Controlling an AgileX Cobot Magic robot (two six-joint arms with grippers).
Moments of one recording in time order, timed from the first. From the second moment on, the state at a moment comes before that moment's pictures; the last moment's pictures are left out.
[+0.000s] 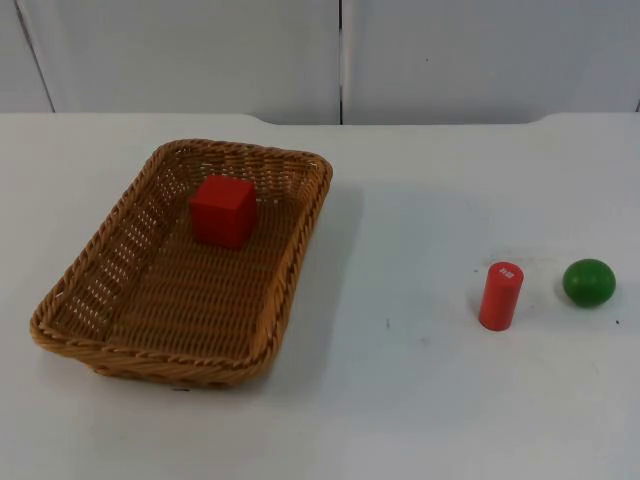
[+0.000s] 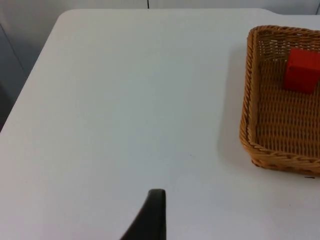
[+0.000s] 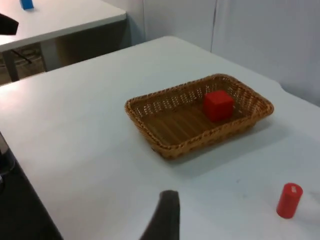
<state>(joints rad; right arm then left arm) 0.74 0.06 -0.58 0.16 0.92 -0.18 0.07 0.00 -0.50 -0.02 1.08 0.02</state>
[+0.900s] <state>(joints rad) 0.74 0.00 -0.55 0.03 1.07 -0.09 0.07 0.00 -0.50 0.01 1.08 -0.02</state>
